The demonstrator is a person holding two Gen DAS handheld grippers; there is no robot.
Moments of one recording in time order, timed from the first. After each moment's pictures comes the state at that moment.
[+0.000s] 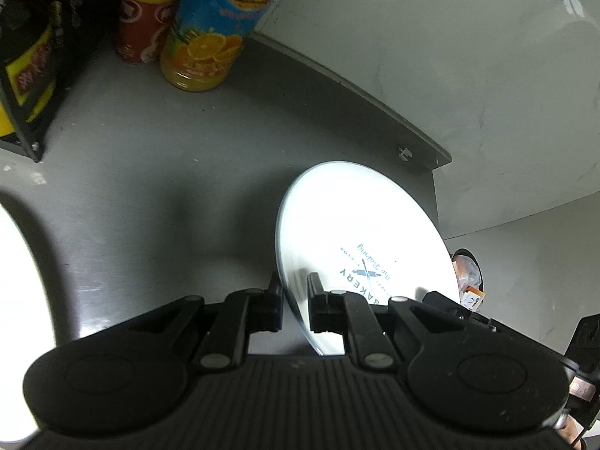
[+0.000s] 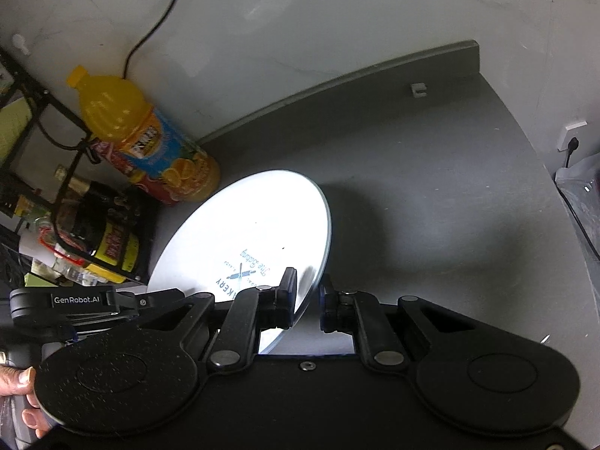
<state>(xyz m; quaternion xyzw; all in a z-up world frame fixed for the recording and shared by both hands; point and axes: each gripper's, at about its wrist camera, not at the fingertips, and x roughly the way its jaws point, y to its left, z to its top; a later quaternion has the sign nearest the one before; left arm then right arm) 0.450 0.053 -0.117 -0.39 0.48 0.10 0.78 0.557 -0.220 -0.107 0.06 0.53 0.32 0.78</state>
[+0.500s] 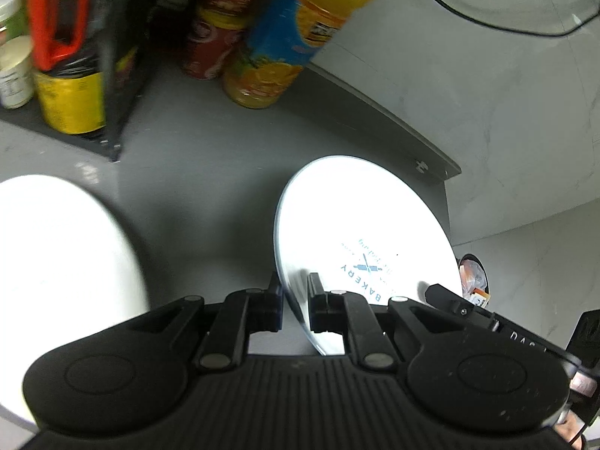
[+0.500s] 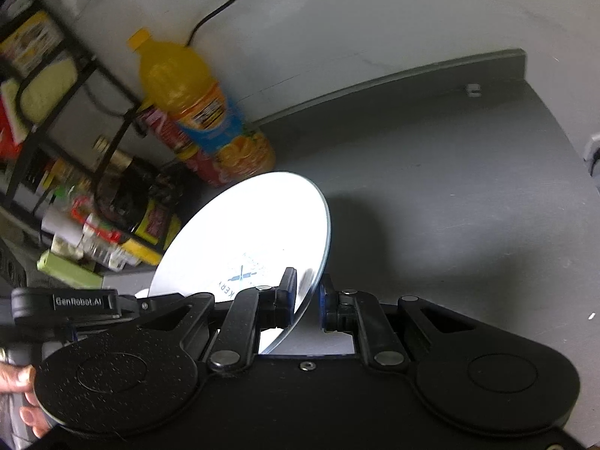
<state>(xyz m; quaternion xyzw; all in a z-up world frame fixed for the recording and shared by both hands) 0.384 0.096 -0.099 -0.40 0.46 0.12 0.78 0.508 -0.174 -0.091 0.05 0.51 0.36 0.78</state>
